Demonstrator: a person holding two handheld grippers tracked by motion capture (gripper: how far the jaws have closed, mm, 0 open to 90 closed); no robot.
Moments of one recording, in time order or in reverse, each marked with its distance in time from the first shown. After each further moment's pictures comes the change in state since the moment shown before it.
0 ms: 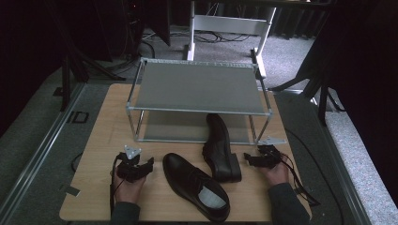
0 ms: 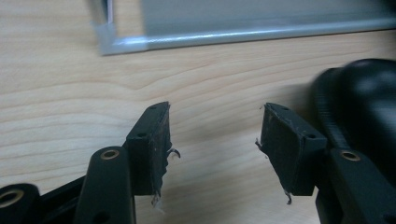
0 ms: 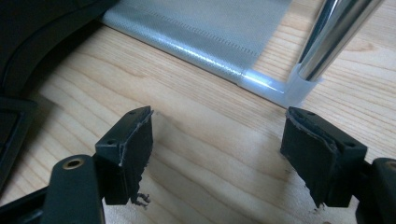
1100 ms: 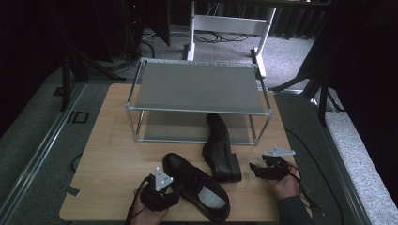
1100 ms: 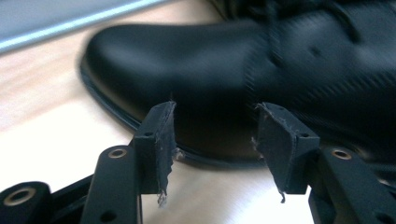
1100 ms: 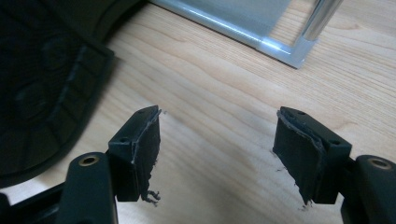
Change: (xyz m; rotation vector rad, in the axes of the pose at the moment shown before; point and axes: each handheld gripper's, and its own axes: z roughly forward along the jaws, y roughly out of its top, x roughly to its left) left arm -0.104 -0.030 -0.057 0.048 -0.246 0.258; right arm 0.023 -0.017 -0.052 0.011 -0.001 -0.036
